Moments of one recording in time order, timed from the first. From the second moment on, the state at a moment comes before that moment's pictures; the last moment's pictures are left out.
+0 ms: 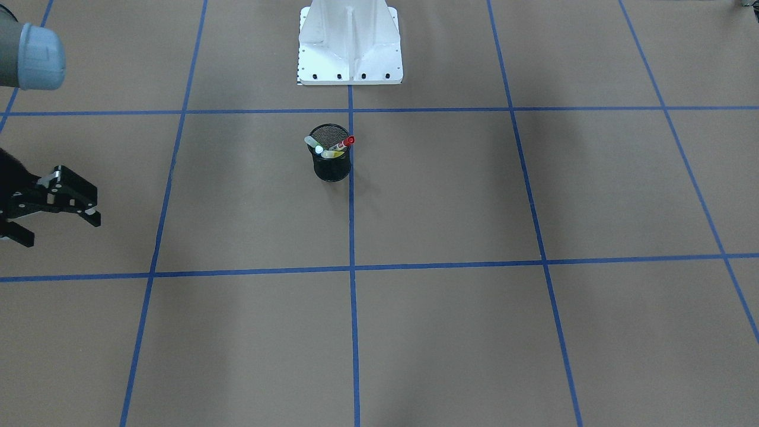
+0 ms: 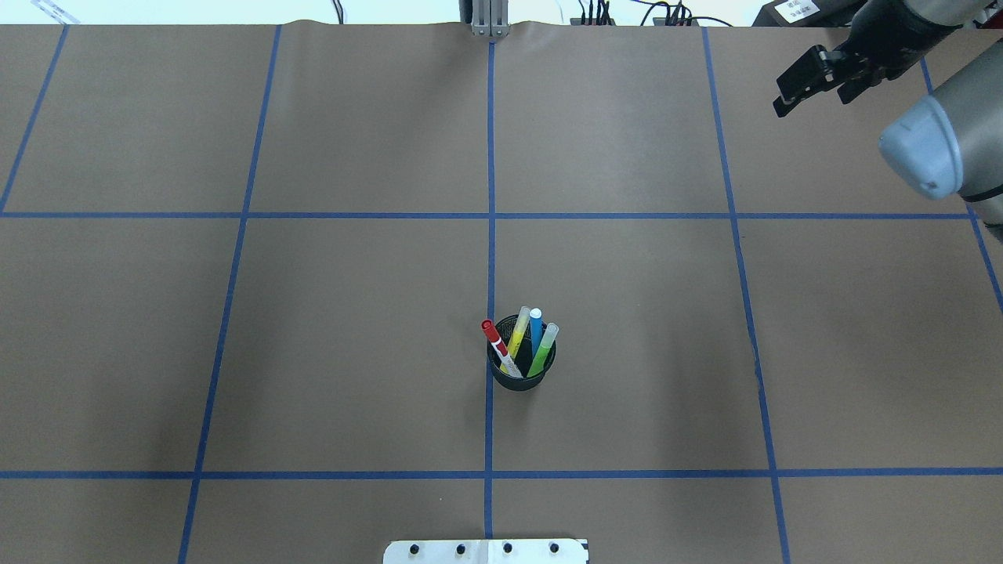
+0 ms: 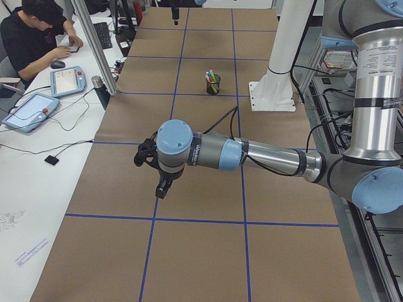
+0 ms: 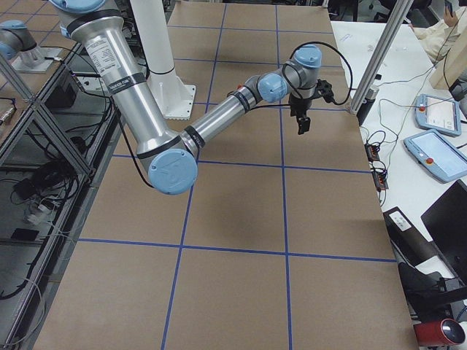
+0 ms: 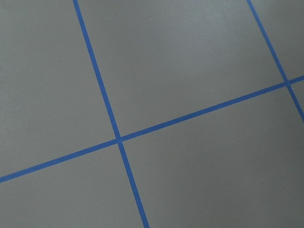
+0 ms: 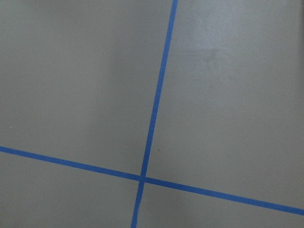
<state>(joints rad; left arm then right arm) -1.67 -1.54 -1.80 -1.57 -2.50 0.25 1.13 -1.09 1.78 -1.67 2.30 0.40</state>
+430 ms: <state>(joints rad) -1.66 -1.54 -1.79 -1.57 -2.50 0.25 1.01 -1.02 1.82 -1.67 2.27 0.39</state>
